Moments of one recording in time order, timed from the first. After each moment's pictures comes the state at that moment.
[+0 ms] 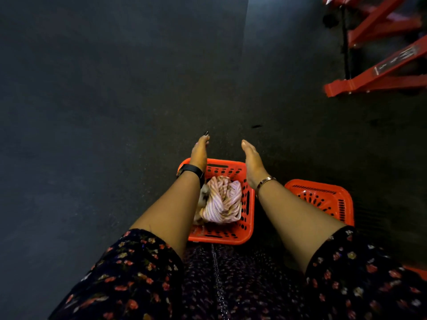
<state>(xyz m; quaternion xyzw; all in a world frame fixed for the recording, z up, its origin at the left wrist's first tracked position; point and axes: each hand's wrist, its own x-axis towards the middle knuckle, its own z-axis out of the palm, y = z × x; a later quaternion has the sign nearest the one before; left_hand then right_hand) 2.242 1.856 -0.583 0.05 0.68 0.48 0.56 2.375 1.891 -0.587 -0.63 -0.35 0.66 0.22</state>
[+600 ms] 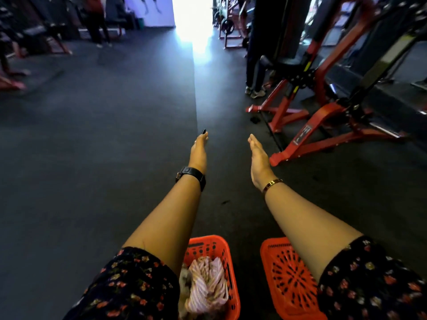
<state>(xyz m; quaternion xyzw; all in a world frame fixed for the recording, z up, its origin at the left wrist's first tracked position) 2.325 1.936 -0.335 0.31 0.55 0.57 0.53 2.479 1.956 -0.354 -0.50 -0.46 0.56 0.48</state>
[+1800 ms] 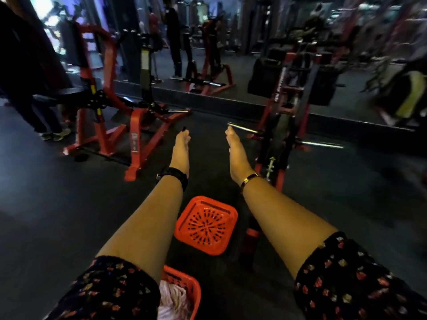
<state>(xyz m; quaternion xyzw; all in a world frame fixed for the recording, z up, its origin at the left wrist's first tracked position) 2.501 1.789 -0.254 0.55 0.29 0.31 0.72 2.604 1.699 -0.269 -0.60 -0.25 0.24 0.72</state>
